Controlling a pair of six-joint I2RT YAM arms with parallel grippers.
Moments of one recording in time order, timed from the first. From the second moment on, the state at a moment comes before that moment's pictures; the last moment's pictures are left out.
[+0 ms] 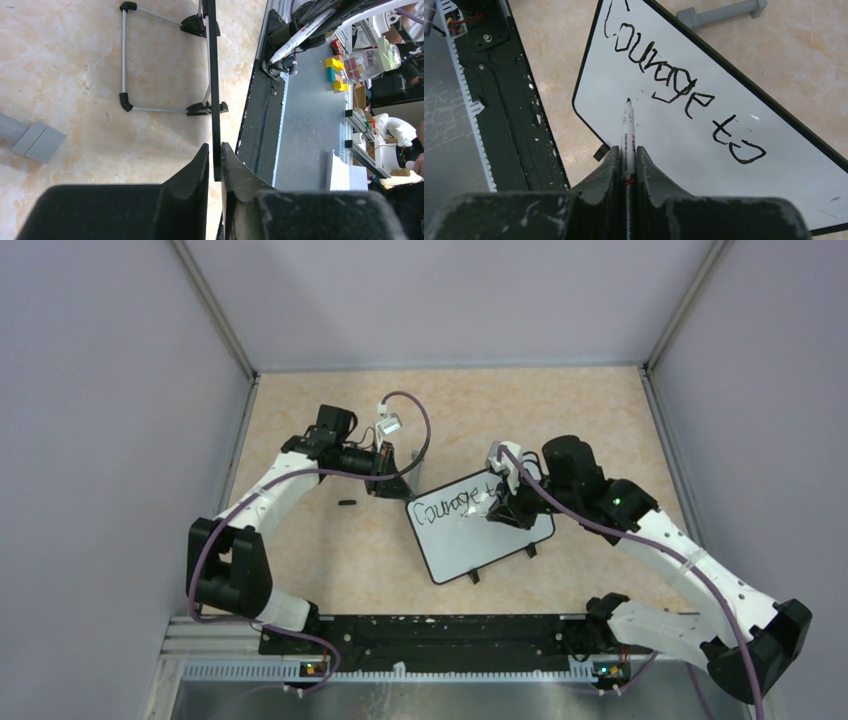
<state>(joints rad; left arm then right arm) -0.27 1.47 1.11 -0.62 1.14 0.18 0.66 1.00 1.00 -0.65 -0.45 -0.26</state>
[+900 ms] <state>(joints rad) -0.28 1.48 1.11 -0.63 1.16 0.18 0.99 1.12 0.87 -0.39 -0.24 -0.33</state>
